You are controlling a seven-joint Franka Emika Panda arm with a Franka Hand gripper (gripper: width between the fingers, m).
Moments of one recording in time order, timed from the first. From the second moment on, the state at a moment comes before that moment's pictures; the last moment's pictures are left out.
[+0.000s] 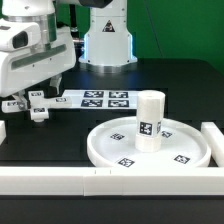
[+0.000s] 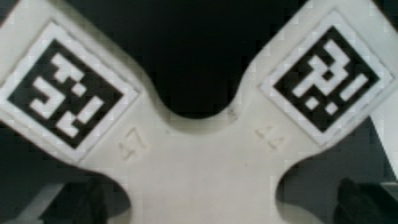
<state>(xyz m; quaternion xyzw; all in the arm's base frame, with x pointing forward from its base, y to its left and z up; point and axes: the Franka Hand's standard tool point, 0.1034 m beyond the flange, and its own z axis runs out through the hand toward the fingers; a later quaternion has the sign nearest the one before) 0.427 -0.157 0.033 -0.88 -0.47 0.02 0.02</state>
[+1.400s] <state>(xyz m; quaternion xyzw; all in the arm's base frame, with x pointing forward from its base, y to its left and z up) 0.422 -0.160 0.025 -0.88 -0.47 0.03 0.02</state>
